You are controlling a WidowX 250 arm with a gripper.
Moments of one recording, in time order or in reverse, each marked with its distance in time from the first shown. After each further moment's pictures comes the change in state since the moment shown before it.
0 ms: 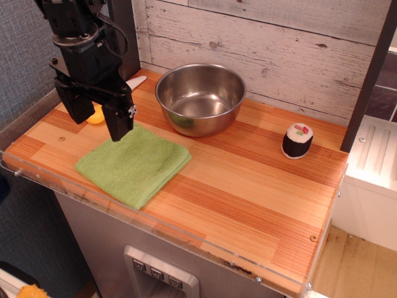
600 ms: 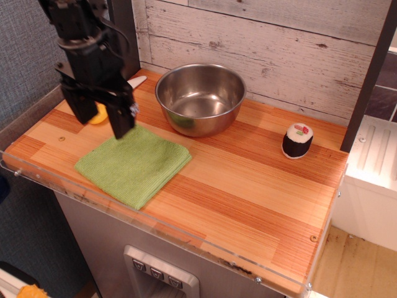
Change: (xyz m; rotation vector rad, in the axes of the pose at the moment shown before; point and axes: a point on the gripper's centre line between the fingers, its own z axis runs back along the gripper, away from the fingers) arm 0.011 0.021 -0.013 -0.022 0.012 0.045
